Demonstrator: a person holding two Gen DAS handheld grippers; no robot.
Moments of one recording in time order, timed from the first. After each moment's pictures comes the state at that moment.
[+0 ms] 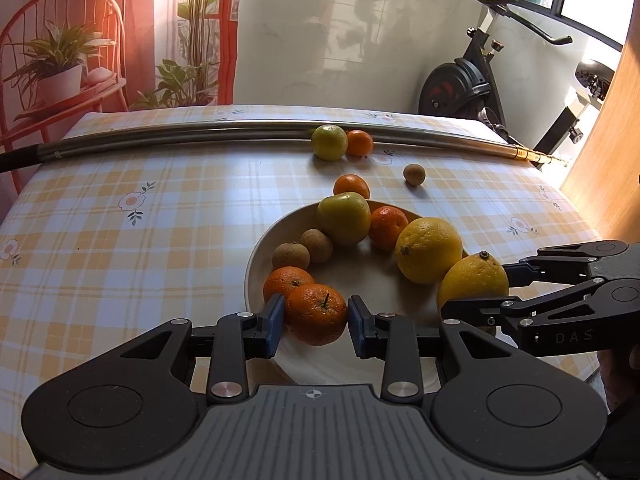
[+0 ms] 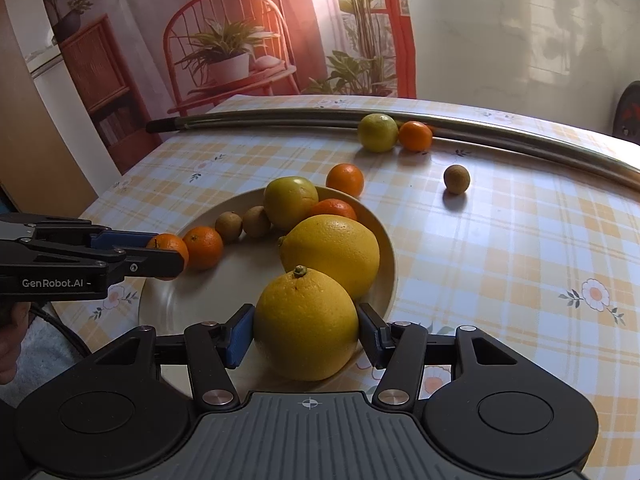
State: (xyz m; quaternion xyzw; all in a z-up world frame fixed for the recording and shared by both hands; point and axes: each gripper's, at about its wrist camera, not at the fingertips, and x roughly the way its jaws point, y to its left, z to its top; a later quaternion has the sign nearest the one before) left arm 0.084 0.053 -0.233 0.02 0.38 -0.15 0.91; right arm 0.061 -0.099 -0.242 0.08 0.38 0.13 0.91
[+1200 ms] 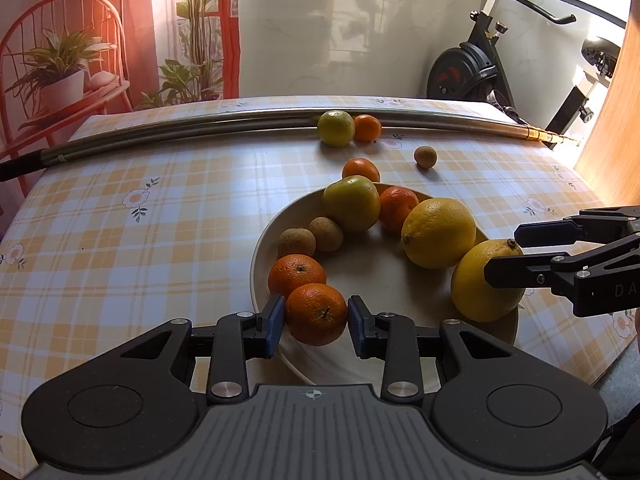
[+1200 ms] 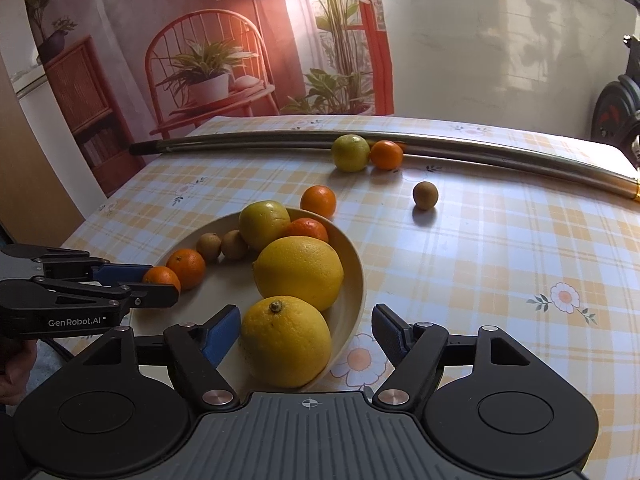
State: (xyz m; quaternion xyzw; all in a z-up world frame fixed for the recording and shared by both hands) left arm 0.085 0.044 -0.243 0.05 0.39 -0.14 0.91; right arm 0.054 -0.113 -0.232 0.09 0.36 0.10 0.92
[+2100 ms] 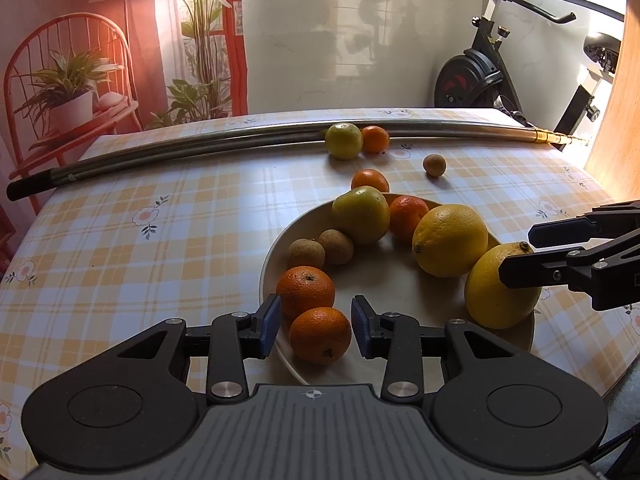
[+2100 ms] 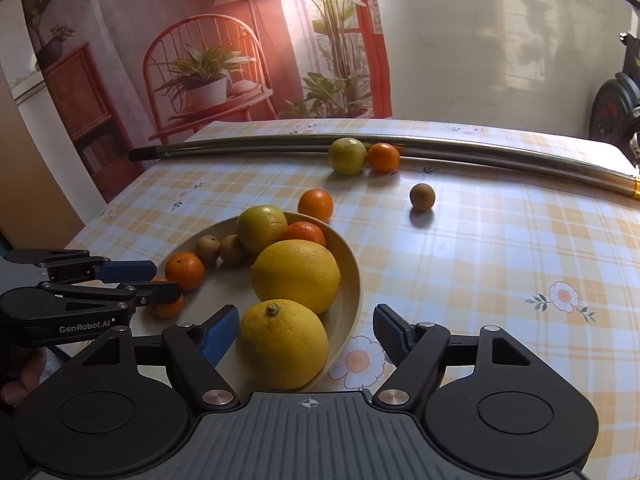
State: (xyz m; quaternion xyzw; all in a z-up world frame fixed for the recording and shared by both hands) left arm 0.081 0.041 -0.244 0.07 0.36 -0.12 0.92; right arm 0.054 -0.115 -0.232 0.10 0.35 0.09 0.93
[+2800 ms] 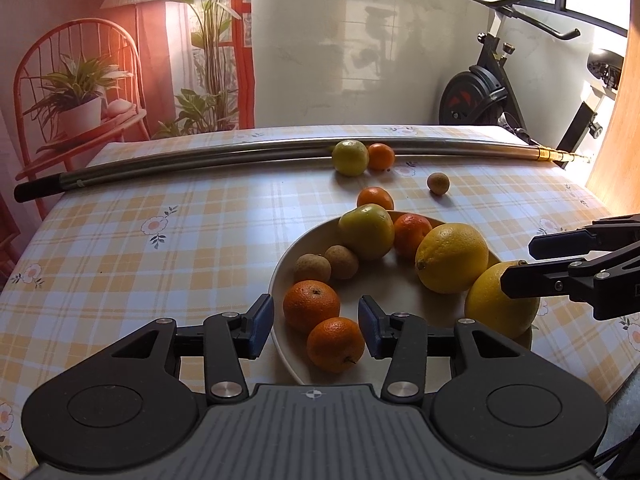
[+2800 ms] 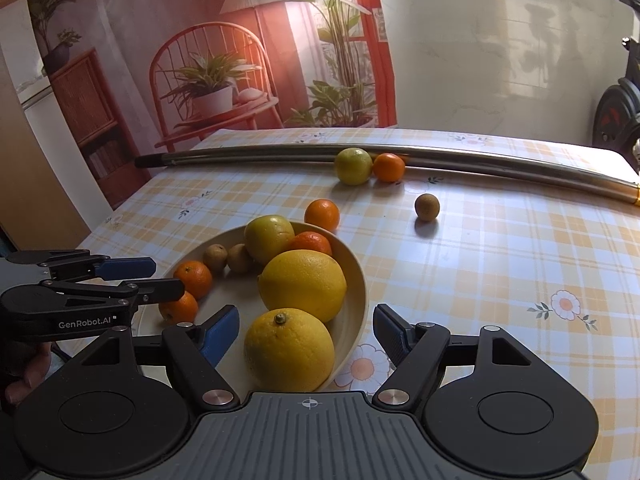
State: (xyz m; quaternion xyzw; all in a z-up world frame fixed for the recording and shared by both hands) left arm 0.078 0.045 -0.239 0.06 0.34 -0.11 0.93; right arm 0.053 -0.118 -0.228 0.10 0.34 0.10 0.93
